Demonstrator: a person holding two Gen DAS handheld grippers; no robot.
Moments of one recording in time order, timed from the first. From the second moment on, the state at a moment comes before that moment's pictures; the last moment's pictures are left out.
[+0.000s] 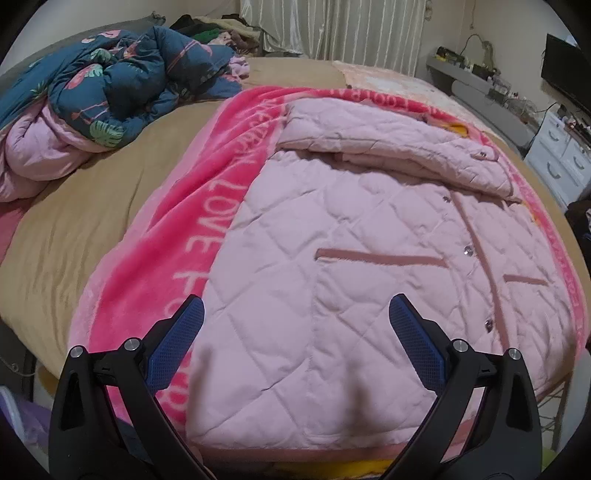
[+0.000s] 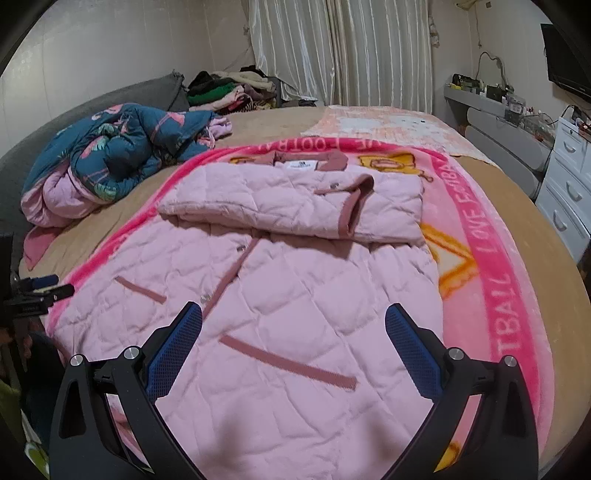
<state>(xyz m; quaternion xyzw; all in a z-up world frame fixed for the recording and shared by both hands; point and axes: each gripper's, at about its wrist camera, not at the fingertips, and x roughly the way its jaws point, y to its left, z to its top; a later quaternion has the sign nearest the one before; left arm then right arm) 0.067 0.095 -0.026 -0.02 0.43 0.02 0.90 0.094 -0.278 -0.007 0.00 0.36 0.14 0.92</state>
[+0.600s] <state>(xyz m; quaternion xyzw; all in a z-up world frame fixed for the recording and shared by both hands) 0.082 0.138 -0.065 -0.11 0.53 0.03 0.84 0.068 -0.318 -0.048 0.00 0.43 0.11 0.89</state>
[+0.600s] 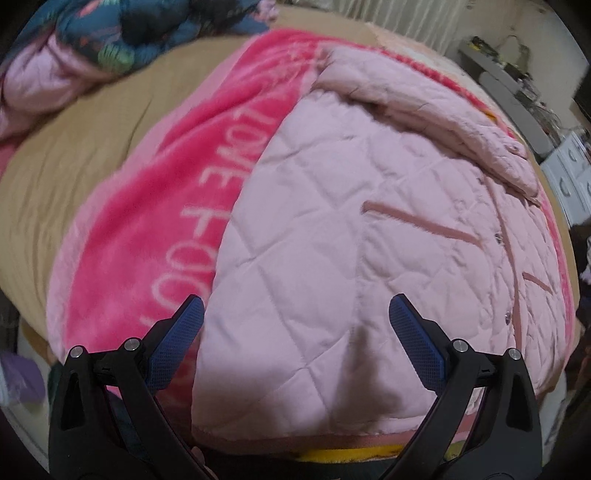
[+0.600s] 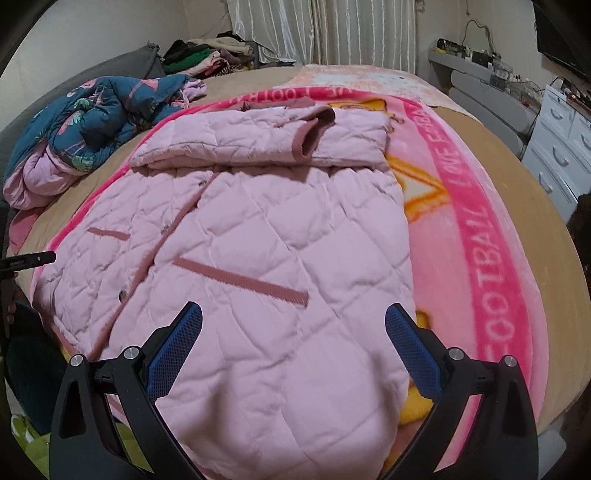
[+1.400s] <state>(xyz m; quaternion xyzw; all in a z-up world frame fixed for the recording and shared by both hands) 0.114 0.138 -0.099 -0.16 0.58 -0.05 0.80 0.045 -0.370 -0.085 0.04 0.53 0.09 0.85</state>
